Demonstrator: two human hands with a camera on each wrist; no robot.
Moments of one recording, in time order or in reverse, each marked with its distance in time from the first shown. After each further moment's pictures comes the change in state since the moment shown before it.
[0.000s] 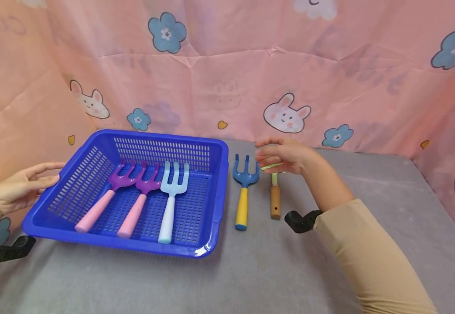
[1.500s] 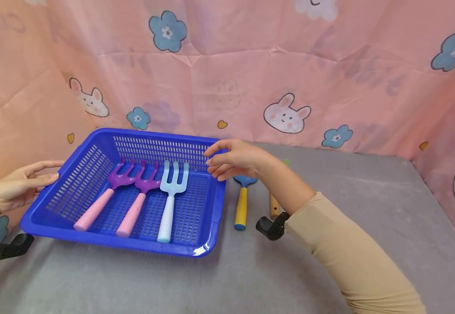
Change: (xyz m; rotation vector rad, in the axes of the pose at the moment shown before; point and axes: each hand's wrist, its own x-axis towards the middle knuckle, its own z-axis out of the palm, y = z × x) left_hand 0.001 -0.001 -0.001 0.051 0.011 0.002; right_hand 0.007 -0.041 0.089 -0.074 -0.187 -0.034
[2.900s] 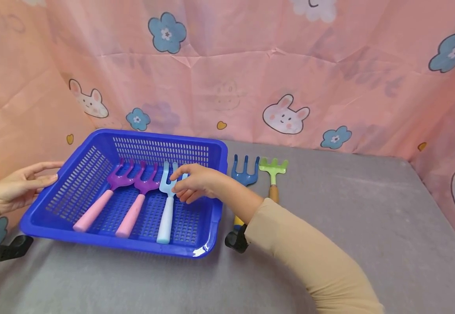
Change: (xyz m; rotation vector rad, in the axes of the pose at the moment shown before) left_hand 0.000 -0.001 -0.002 0.027 0.002 -0.013; right_hand 0.041 0.012 0.071 -0.015 -0.103 0.092
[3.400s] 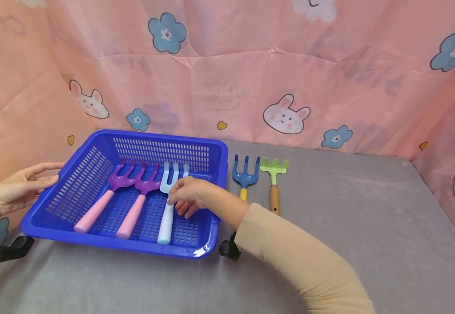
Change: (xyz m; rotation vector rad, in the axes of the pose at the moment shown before) left_hand 0.000 0.002 0.003 0.015 0.012 -0.007; right_hand 0.013 0.008 0.025 0.030 0.057 0.158
